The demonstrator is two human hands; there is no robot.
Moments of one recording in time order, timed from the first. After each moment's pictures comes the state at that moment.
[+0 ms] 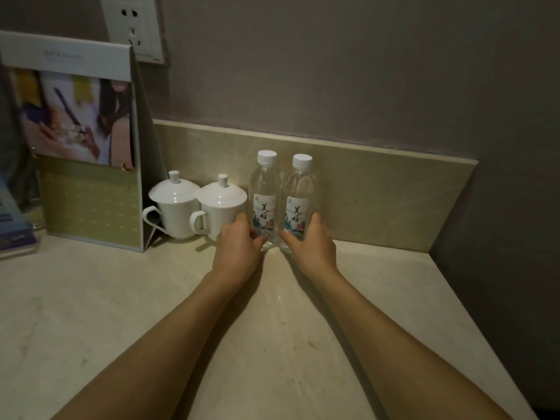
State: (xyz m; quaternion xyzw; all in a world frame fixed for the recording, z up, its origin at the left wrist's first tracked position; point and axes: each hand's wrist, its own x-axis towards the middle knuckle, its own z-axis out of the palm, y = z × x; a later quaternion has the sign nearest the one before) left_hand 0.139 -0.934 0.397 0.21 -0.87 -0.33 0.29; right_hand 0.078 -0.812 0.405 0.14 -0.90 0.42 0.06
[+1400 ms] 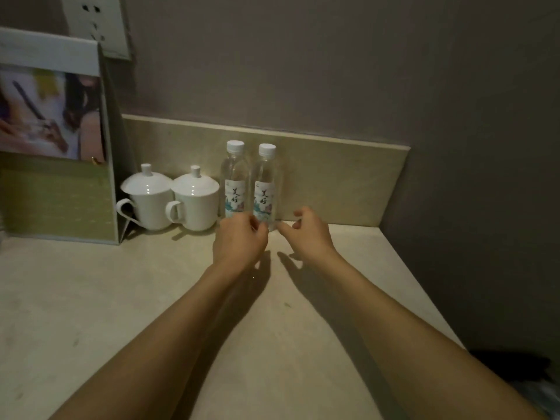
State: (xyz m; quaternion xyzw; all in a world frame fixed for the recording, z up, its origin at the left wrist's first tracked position) left_hand 0.171 -0.880 0.423 0.17 -0.87 -0.39 0.23; right_hand 0.118 -0.763 0.434 0.11 -0.89 0.45 0.03
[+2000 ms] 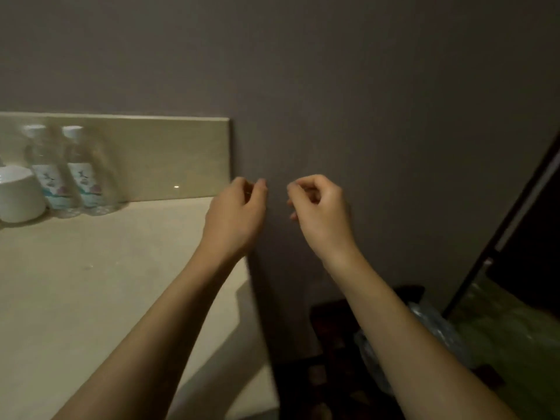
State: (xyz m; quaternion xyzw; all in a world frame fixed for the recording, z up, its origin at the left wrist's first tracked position) left_hand 0.242 -0.551 0.486 0.01 -0.81 -0.55 0.21; right_hand 0.222 -0.425 0.478 0.10 -0.78 0.57 0.23
